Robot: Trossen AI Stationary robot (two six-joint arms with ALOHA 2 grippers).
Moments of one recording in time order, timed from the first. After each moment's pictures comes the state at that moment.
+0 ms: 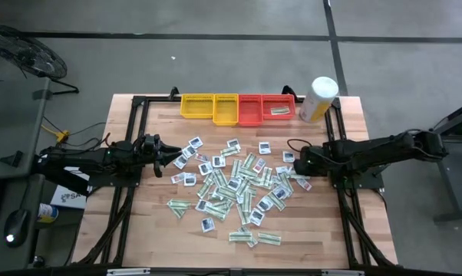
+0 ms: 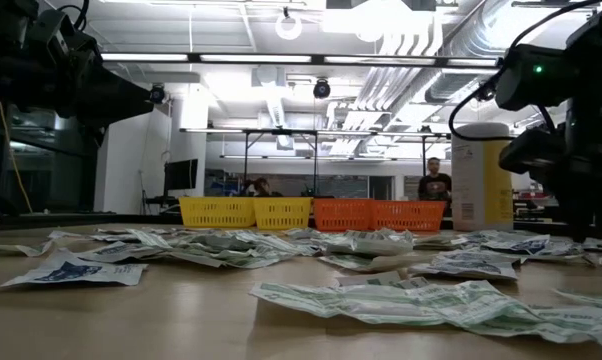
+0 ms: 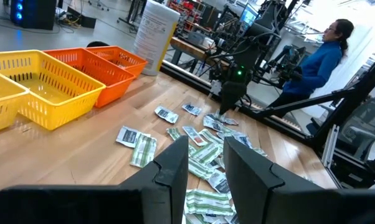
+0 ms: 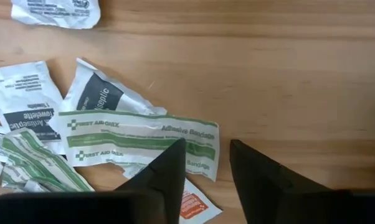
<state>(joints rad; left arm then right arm) -0.03 0.08 0.03 0.03 -0.25 -0.42 -0.11 1.00 0.34 -0.70 -0.10 1.46</state>
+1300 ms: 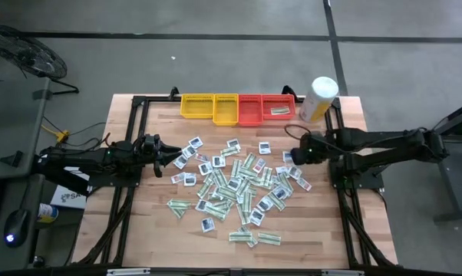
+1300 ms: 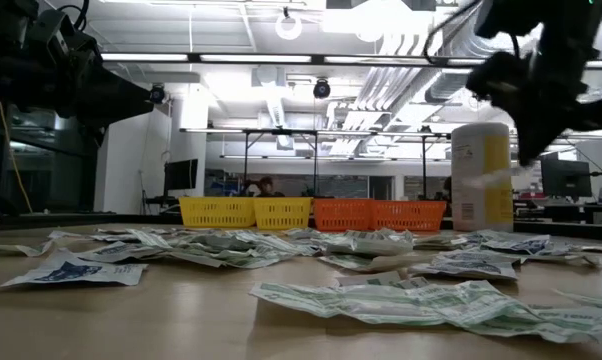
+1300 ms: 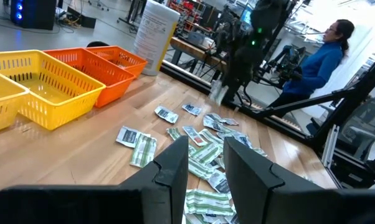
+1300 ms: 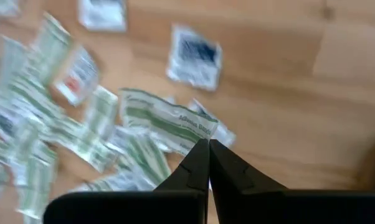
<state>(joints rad) -0.03 0.08 0.03 0.03 -0.25 -0.42 -0.13 0.97 0.71 -0.98 0.08 1.29</state>
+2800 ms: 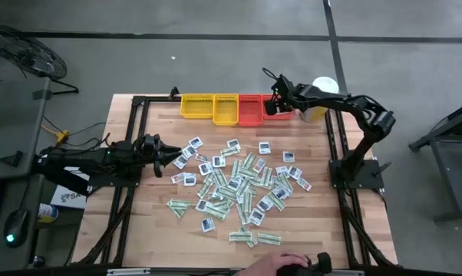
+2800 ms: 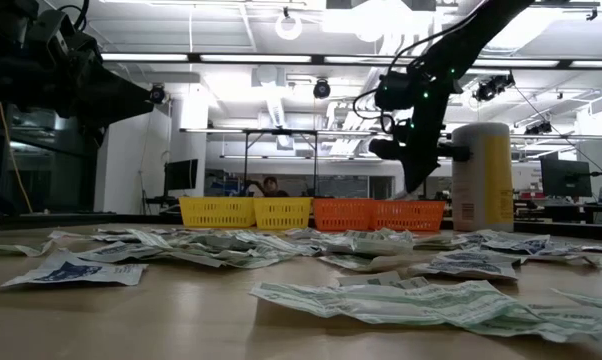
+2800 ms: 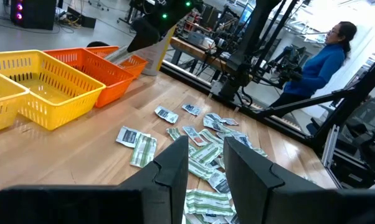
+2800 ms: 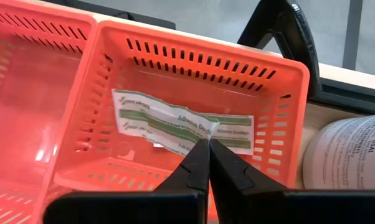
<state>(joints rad) -0.03 0.08 0.03 0.03 -0.25 -0.42 -0.74 1.68 1.12 -0.55 0.28 0.57</state>
